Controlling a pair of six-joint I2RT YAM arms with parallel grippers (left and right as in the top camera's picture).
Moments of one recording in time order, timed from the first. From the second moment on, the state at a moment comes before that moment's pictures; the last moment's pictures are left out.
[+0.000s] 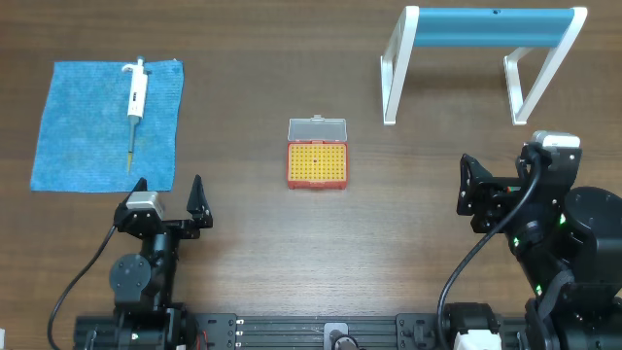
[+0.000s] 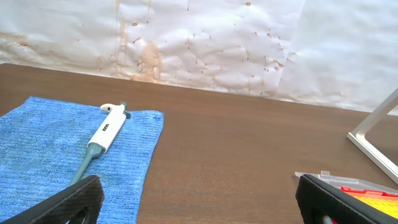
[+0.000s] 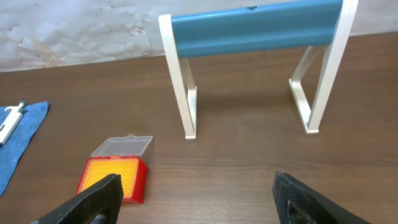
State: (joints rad) left arm 0.04 0.01 0.01 -0.07 0.04 -0.16; right arm -0.02 0.71 1.20 -0.99 -0.11 0.11
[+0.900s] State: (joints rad) left arm 0.04 0.01 0.01 -0.07 0.04 -0.16; right arm -0.02 0.51 0.97 -0.62 0.00 0.11
